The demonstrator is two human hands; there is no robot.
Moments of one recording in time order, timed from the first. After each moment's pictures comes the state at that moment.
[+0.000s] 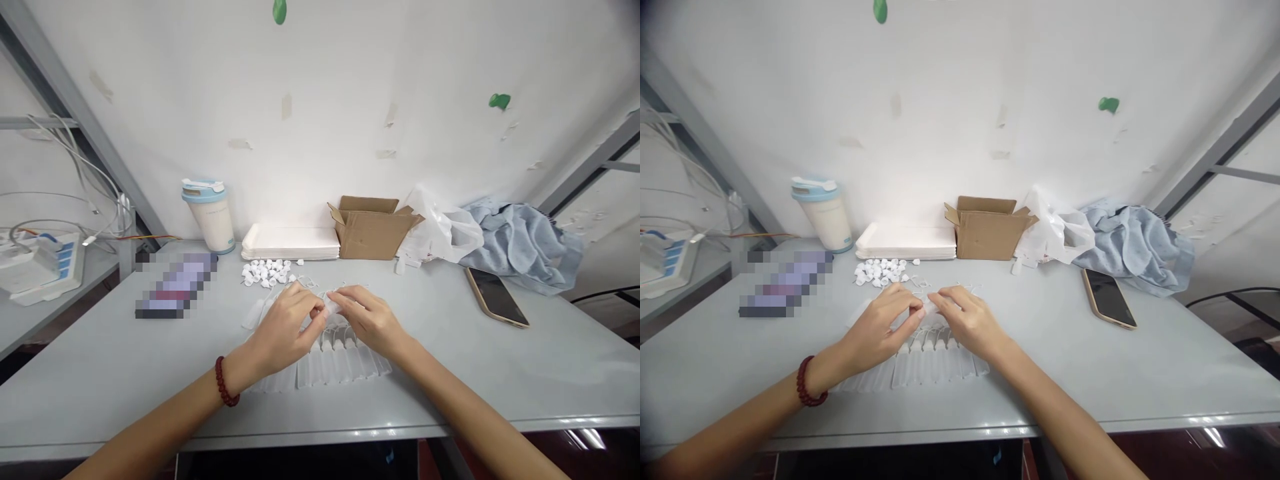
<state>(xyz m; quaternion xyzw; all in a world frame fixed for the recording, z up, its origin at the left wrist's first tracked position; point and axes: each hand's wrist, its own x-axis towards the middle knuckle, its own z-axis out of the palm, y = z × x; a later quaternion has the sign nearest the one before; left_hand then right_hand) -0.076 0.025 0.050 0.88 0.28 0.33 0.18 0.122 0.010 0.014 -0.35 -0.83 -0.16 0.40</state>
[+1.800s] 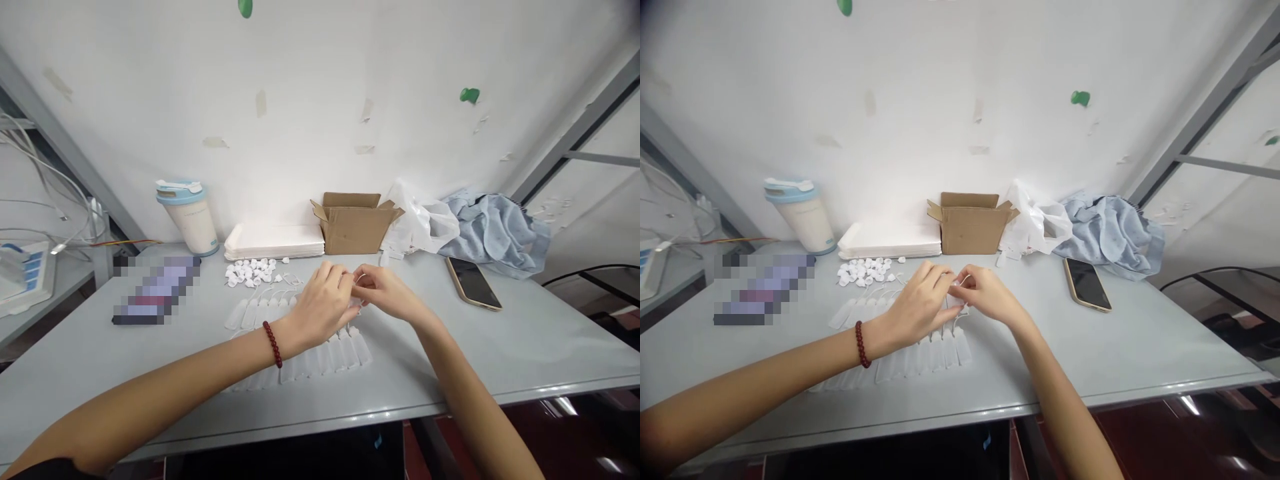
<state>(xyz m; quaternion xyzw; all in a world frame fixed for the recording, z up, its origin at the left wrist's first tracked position) 0.000 0.034 0.055 0.94 0.23 0.25 -0.04 0.164 0.003 0.066 -0.60 -0.63 0.36 0.33</state>
